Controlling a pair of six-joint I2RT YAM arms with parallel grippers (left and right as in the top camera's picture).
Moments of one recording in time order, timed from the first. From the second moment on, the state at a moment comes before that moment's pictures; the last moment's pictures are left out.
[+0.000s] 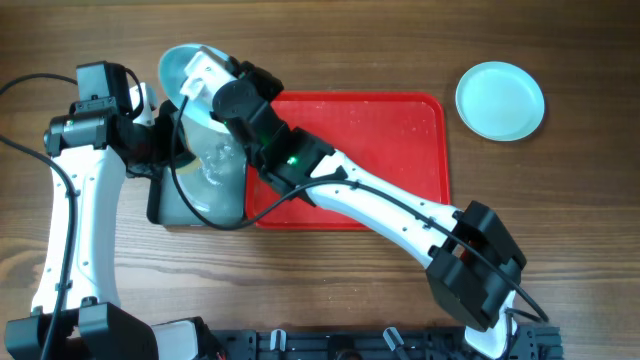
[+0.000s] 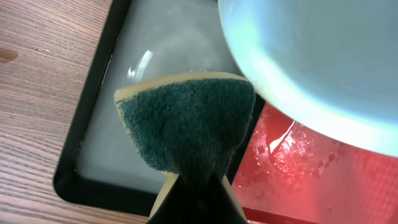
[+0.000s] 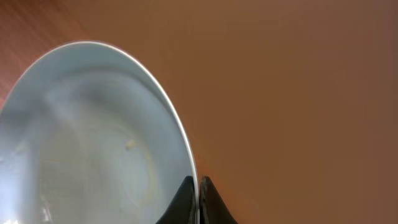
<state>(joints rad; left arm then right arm) 0.16 1.49 1.30 -1.04 0.18 -0.25 0.93 2.00 1.64 0.10 0.55 -0.55</state>
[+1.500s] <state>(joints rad) 0.16 1.49 1.30 -0.99 0.18 -0.25 0.64 2.00 1.64 -0.23 0.15 0.27</state>
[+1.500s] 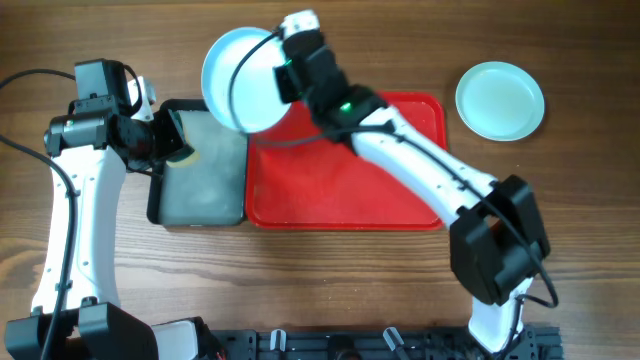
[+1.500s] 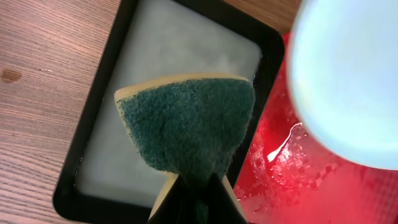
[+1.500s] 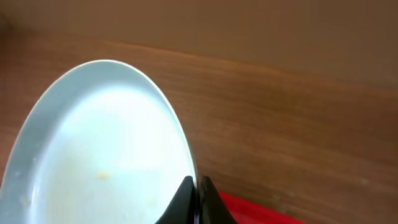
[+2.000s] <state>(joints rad) 0.05 1.69 1.30 -0.80 0.17 0.02 -0.08 1.94 1.64 -0.64 -0.06 0.33</state>
